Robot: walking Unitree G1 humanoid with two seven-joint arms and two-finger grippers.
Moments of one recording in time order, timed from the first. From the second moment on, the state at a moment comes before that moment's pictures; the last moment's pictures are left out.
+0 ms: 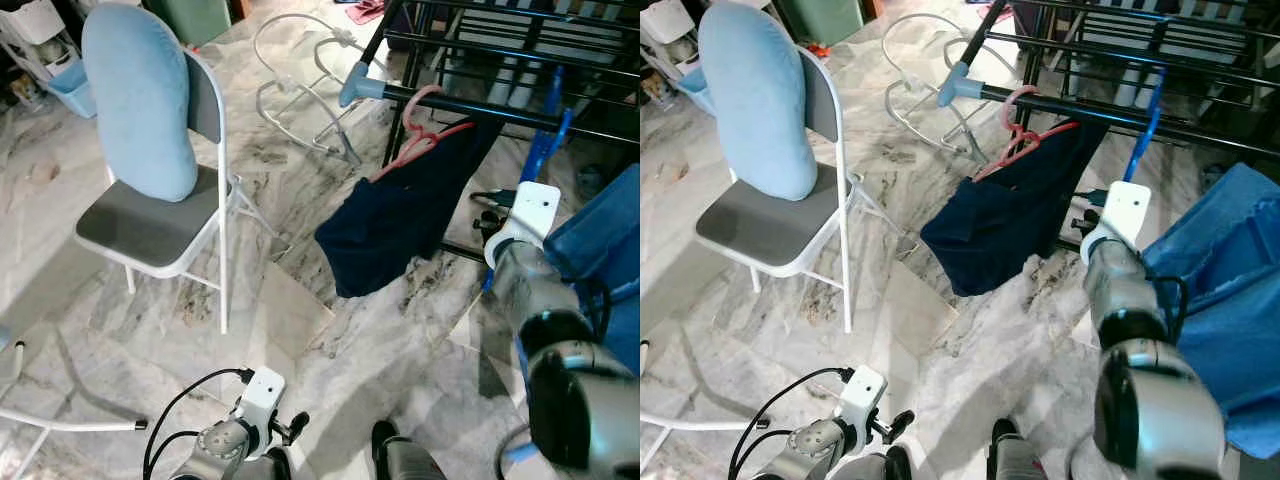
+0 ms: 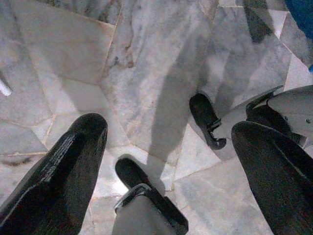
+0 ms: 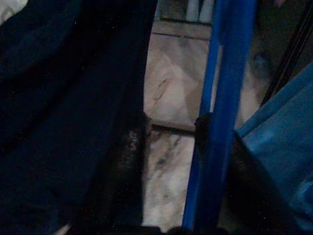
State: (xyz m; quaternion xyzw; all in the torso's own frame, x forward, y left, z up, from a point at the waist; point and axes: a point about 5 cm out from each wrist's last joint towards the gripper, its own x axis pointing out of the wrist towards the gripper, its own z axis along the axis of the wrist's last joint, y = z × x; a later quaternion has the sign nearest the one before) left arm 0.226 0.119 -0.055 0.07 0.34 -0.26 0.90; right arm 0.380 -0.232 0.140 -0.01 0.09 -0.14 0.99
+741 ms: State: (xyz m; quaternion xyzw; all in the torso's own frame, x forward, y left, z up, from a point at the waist) left arm 0.276 0.111 0.004 0.03 0.16 -0.30 0.94; right arm 0.311 -0.236 0.100 -0.02 -0.01 -0.14 0.99
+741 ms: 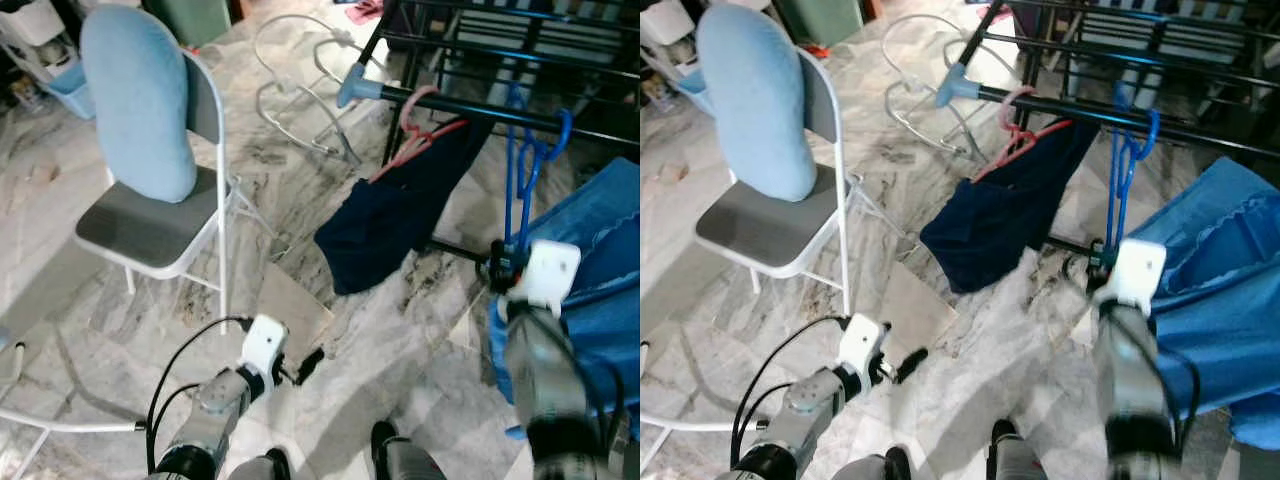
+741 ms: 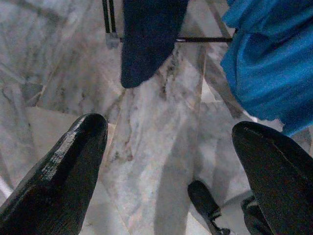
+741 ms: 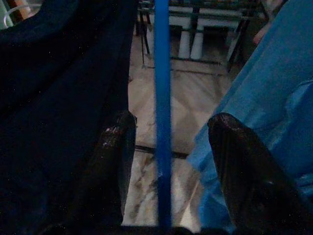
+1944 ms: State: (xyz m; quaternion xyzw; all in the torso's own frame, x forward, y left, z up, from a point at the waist) left arm 0.296 0.139 0.048 0.02 0.04 -0.11 0.99; right arm 0.266 -0.223 0.056 -0.04 0.04 -0.14 0.99
